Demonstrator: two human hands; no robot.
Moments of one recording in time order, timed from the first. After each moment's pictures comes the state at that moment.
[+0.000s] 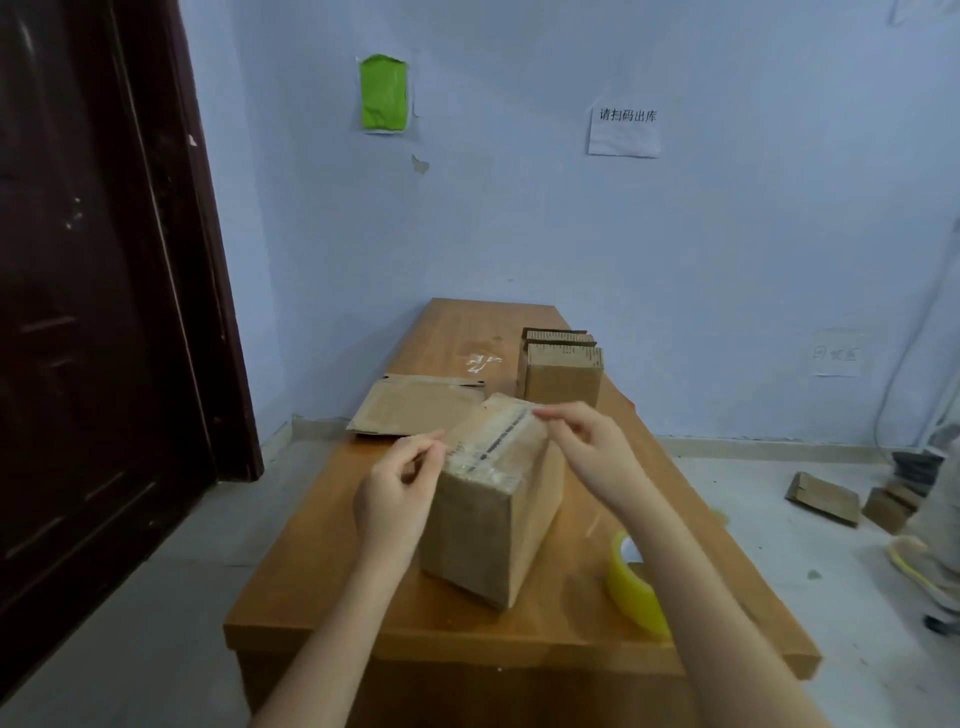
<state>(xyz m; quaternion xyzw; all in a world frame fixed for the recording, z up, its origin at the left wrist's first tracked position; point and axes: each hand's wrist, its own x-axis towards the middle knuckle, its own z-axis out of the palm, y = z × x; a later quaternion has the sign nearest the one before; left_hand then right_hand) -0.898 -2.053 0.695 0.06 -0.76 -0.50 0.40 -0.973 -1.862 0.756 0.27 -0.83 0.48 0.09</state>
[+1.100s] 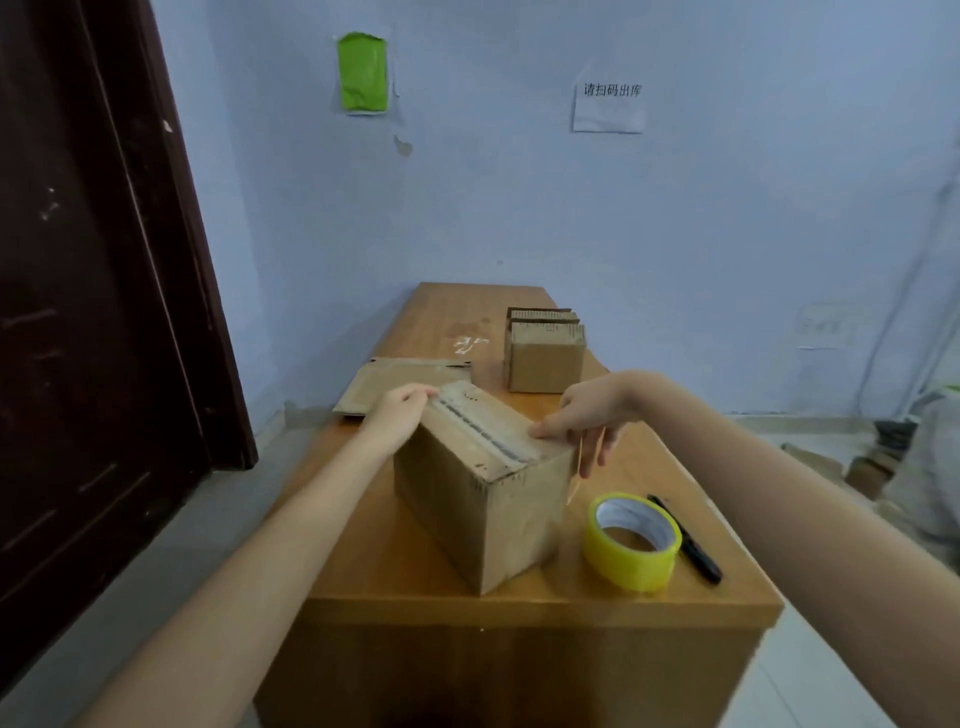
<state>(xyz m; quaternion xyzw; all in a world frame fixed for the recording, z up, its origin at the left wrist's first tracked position) -0.950 -2.068 0.743 0.12 -0.87 -0.45 0.15 -1.014 -1.843 0.807 0.22 -0.91 0.14 -0.31</state>
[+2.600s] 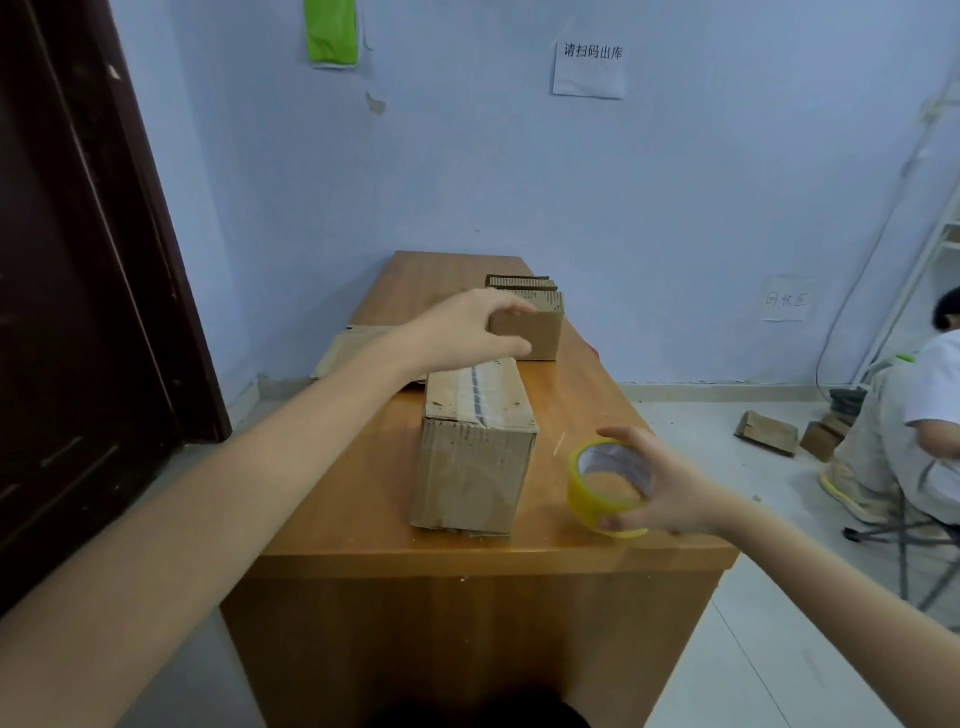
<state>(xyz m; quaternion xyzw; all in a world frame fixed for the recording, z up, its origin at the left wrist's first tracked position) -0.919 -1.996 0.826 -0.16 -0.94 -0.28 0.11 -0.950 -1.726 0.704 0.30 -0.91 0.28 -0.04</state>
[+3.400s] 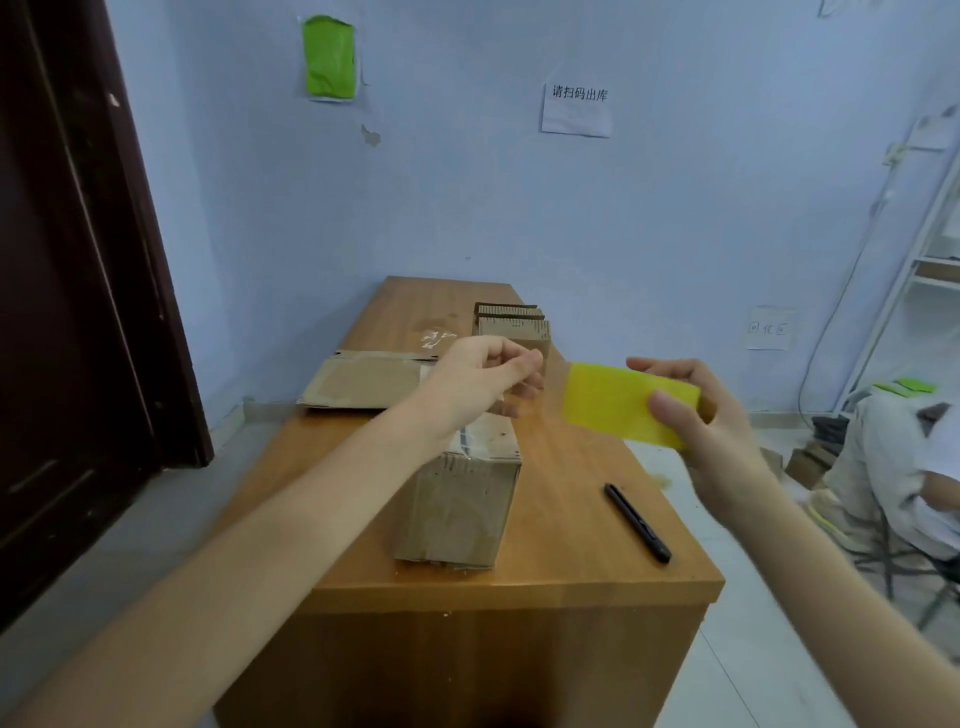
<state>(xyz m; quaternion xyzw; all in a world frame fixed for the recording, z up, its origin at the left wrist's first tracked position) -0.888 -1.959 0.813 -0.12 -0.76 -0.63 0.10 -0.903 -1.743 0.787 0.27 -0.68 0.67 0.12</state>
